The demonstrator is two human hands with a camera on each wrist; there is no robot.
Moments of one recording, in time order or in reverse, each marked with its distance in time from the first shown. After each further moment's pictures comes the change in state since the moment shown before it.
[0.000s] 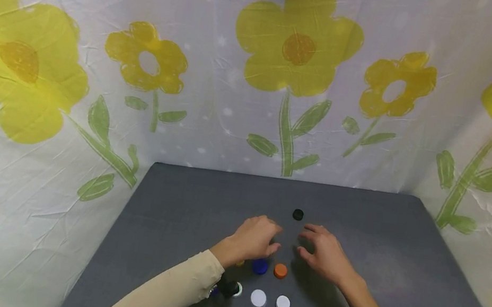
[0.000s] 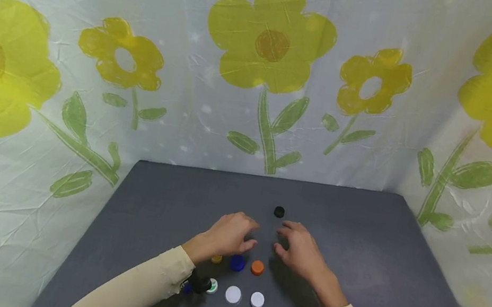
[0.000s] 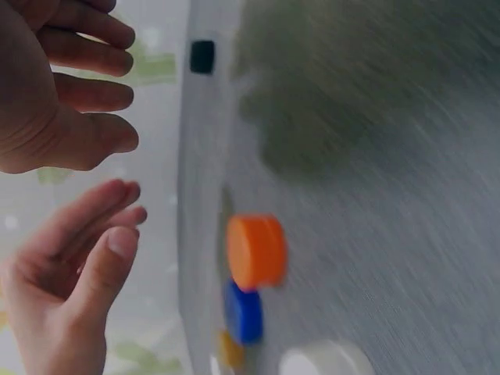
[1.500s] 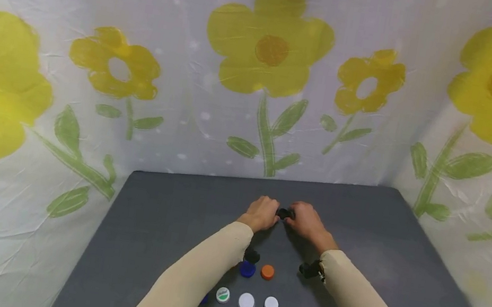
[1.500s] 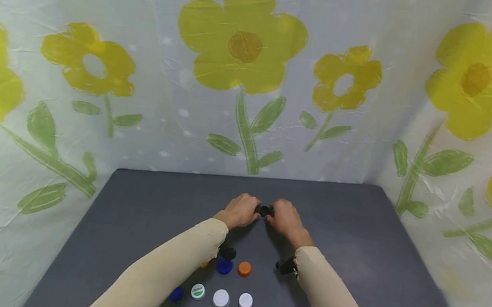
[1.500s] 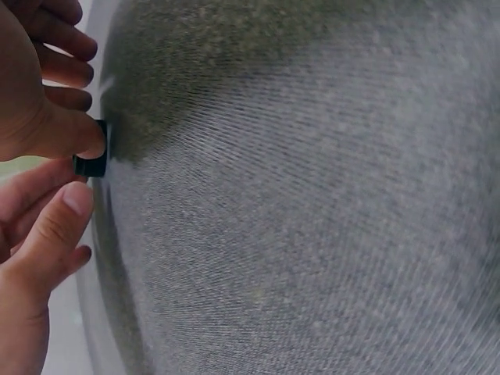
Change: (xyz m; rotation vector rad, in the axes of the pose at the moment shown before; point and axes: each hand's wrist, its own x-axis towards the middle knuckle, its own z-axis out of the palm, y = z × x) left_hand 0.116 -0.020 0.054 -0.089 -0.178 -0.295; right_hand 0.076 0.075 0.041 -0.031 -0.154 0.249
